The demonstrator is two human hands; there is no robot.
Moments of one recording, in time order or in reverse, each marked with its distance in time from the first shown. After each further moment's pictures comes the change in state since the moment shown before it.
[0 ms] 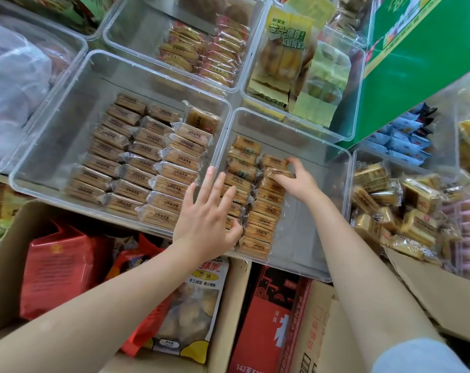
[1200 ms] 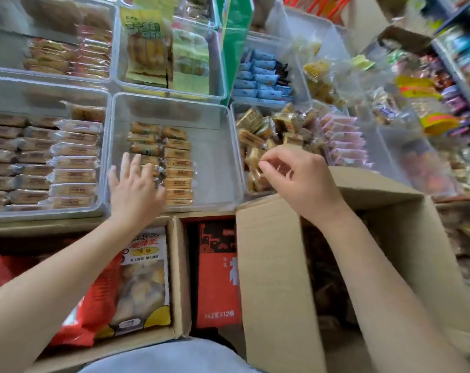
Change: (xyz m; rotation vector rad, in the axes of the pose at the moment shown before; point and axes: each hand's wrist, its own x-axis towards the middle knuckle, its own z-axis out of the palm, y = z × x) left_hand -0.022 0.059 -0.014 -0.148 0.009 -0.013; right_hand -0.336 0.047 -0.103 -0.139 0.555 -0.497
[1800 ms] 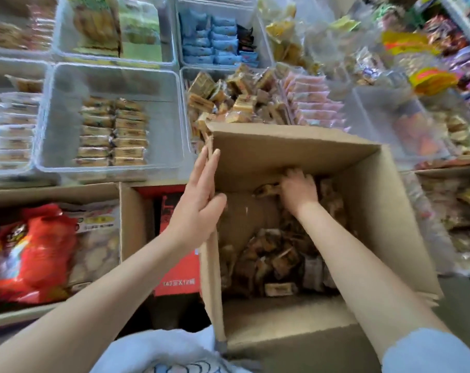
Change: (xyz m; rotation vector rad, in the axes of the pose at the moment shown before) left_hand -0.145 0.233 0.019 -0.938 -0.217 0.204; right_hand -0.113 0.234 0.030 -0.684 -0.472 0.340
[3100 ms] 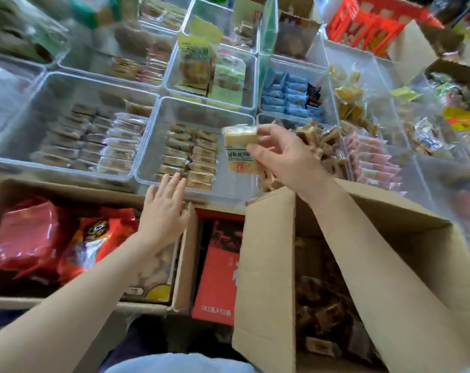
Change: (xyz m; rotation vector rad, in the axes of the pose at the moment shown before) left_hand -0.008 -0.115 -0.170 0.940 0.227 -0.231; right_hand -0.014 -0.170 -0.211 1.266 0.020 -0.510
